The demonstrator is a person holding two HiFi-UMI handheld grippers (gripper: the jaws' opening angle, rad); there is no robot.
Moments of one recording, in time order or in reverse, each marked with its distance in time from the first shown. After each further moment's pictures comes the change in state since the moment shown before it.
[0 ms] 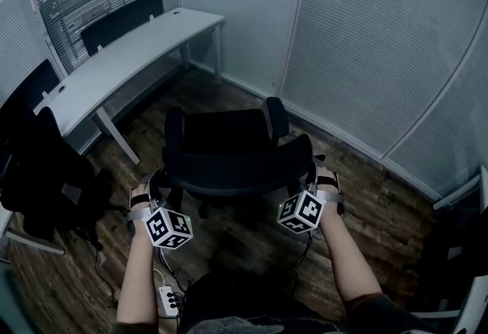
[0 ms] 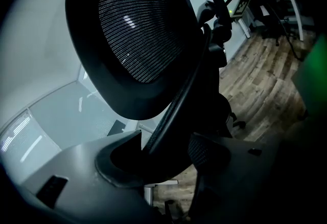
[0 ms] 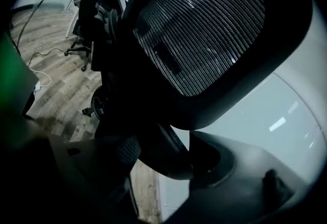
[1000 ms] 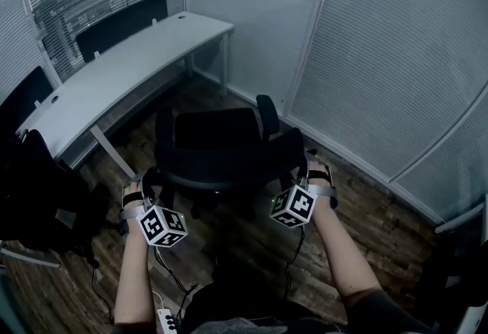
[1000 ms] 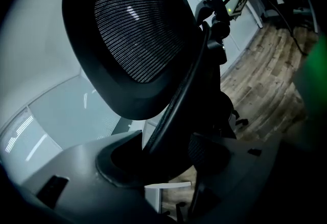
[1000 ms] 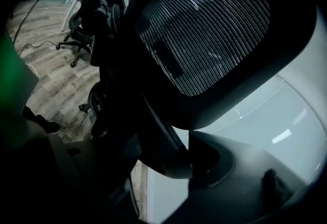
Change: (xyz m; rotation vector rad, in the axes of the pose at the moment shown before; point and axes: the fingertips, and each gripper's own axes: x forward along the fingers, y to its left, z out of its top) left arm 0.151 0.100 -0.021 -0.012 0.062 0.066; right arm 0.178 -0.058 0.087 -0.066 -0.048 -0.006
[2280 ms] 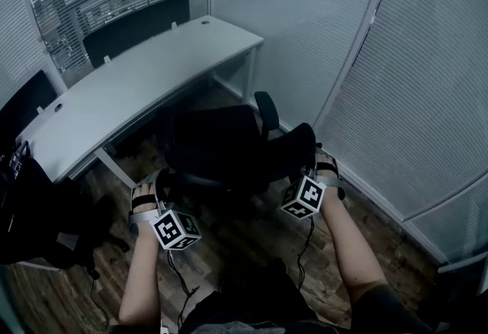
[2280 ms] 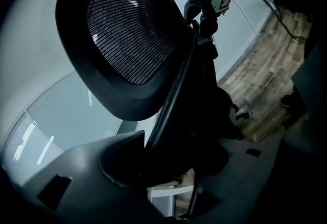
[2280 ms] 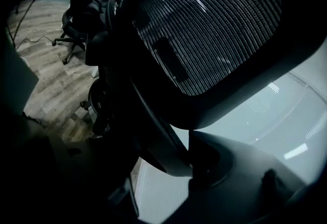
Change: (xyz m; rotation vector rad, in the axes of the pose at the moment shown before) left arm 0.182 0.092 0.003 0.028 0.118 0.081; right arm 0.238 -0.083 0.081 -0.070 -0.080 0.073
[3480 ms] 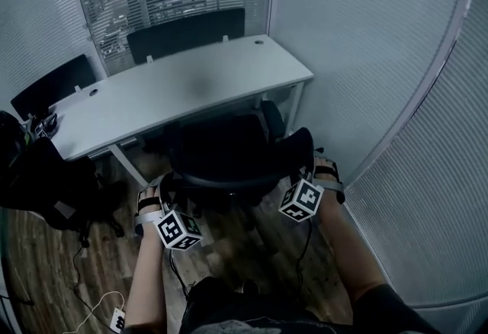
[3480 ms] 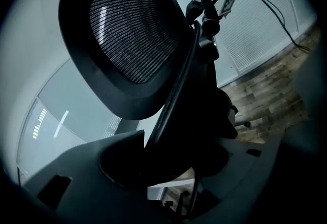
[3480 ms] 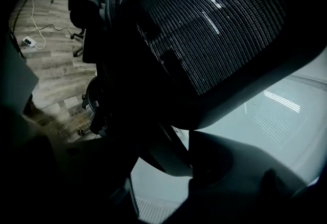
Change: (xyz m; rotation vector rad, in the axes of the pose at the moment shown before) left arm 0.110 0.014 0.082 -0.158 0.317 0.129; right arm 0.209 -0.107 0.012 -0.169 -0.292 0.097
